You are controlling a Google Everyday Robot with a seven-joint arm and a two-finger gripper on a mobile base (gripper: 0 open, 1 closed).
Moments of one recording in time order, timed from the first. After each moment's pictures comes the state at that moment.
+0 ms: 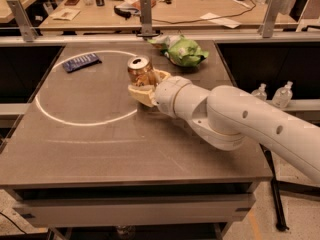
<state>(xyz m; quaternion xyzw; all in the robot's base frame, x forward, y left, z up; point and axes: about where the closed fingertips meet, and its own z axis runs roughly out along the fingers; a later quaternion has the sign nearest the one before) 0.619 0.028 0.876 -0.35 0.68 0.17 0.62</state>
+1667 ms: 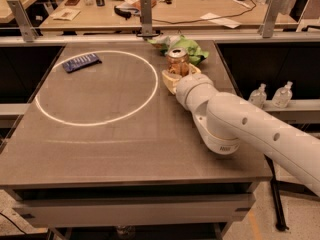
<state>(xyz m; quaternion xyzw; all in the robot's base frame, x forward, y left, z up) 0.682 -0.075 0.863 -0.16 0.74 0.05 0.66</state>
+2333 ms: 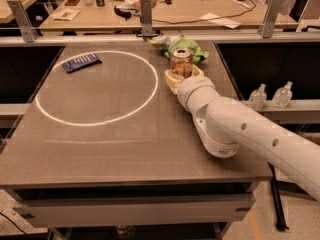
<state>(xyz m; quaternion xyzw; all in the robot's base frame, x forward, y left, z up) 0.683 -0.085 0.859 -0.13 0.73 0.04 0.66</state>
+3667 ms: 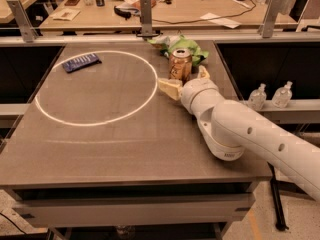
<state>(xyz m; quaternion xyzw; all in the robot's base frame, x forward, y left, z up) 0.678 -0.087 0.861 -0.14 0.73 0.05 0.67</state>
